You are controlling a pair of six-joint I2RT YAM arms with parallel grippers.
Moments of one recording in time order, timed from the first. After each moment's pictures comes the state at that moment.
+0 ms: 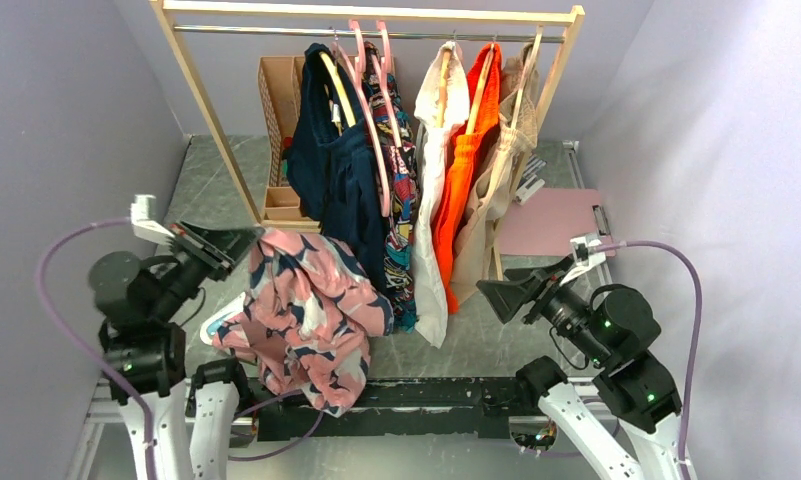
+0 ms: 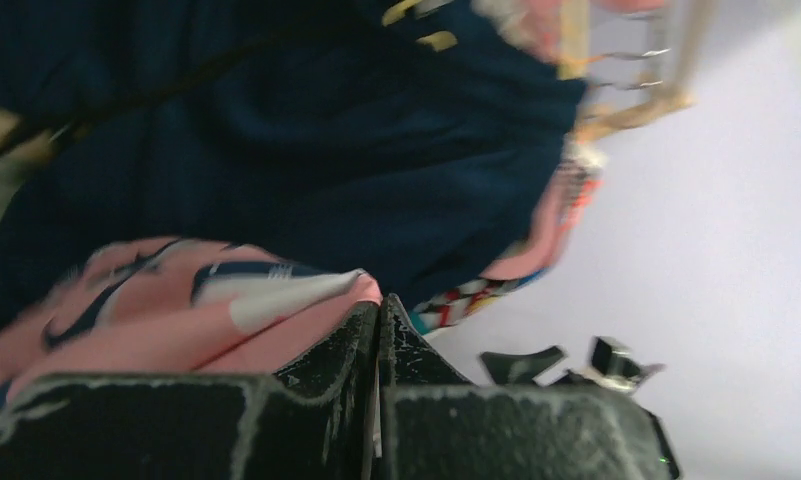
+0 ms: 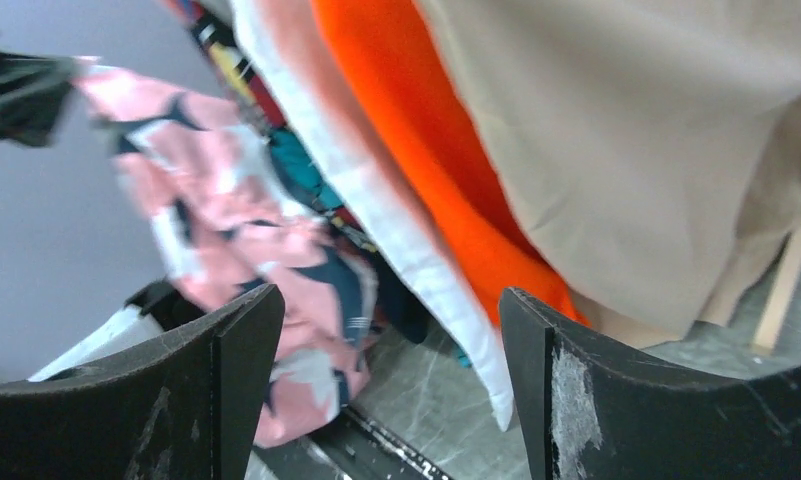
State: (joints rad) left arm 0.21 0.49 1.02 -0.49 0.69 -1.11; right arm 0.48 0.30 0.89 -0.68 -0.15 0.47
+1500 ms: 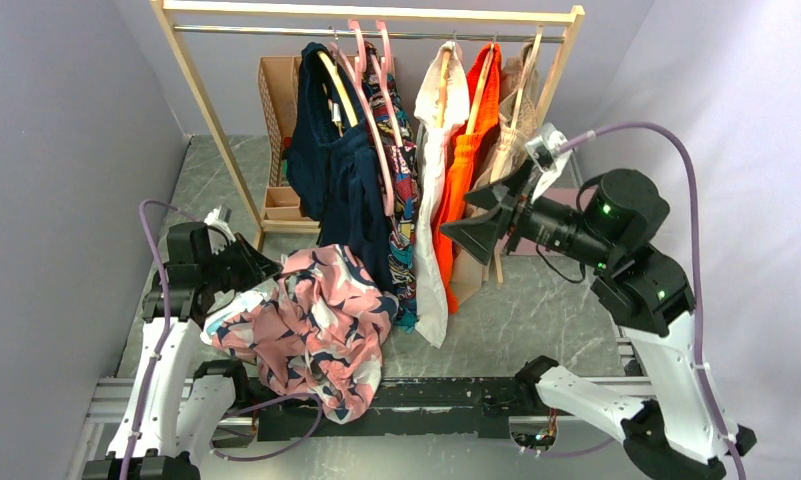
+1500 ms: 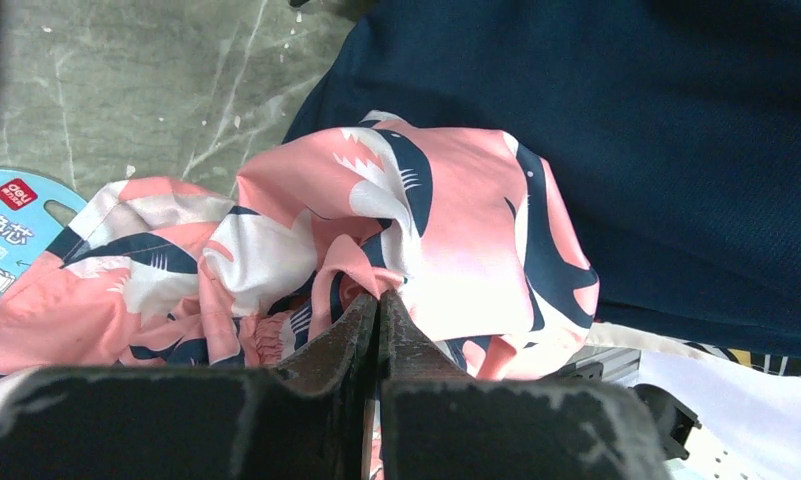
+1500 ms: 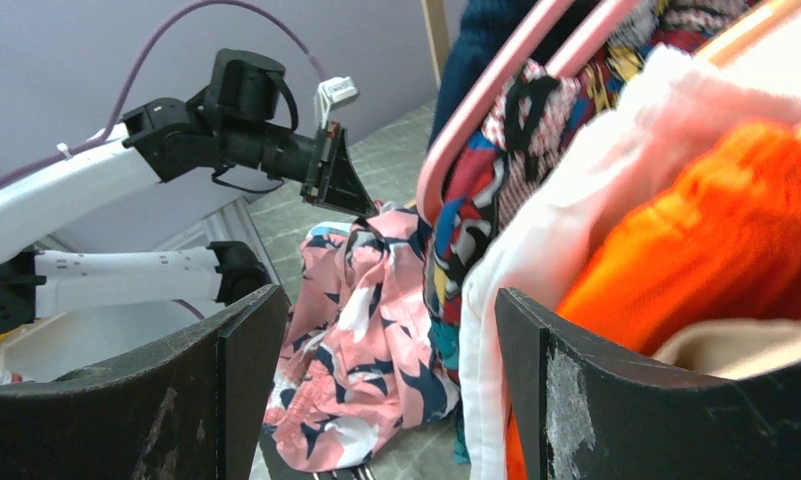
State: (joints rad) left arm 0.04 0.75 0.68 -0.63 0.48 -0.59; right arm 0.56 0.89 1.51 -0.68 -0.46 0.18
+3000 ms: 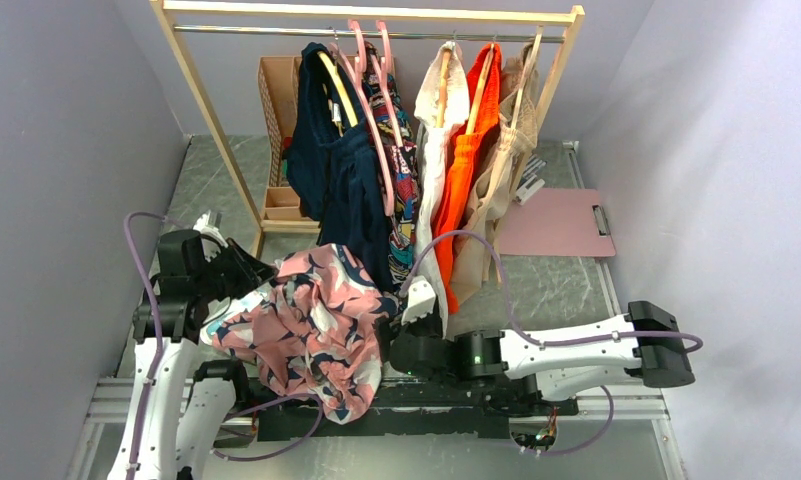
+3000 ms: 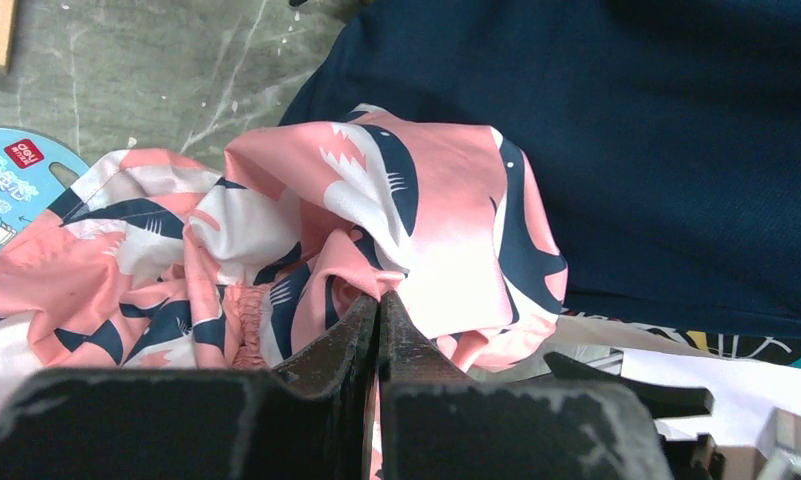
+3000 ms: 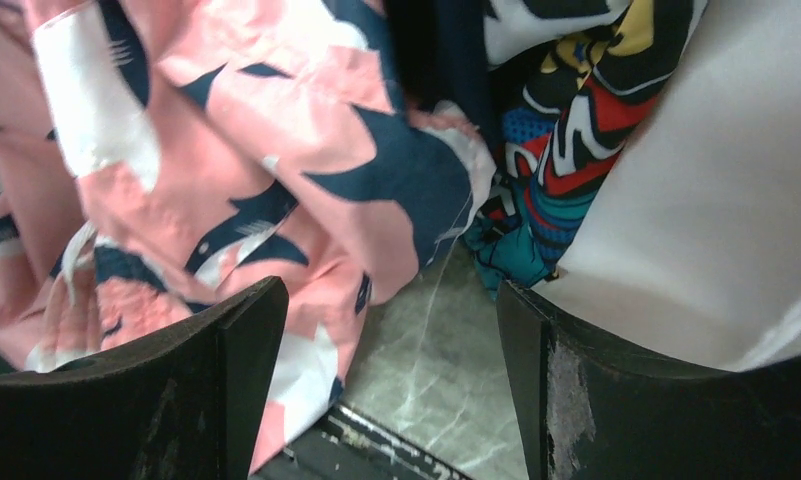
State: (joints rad) left arm 0.04 0.65 0.74 -0.75 0.43 -0.65; right arm 1.57 1.13 0.70 -0.32 0.85 0.76
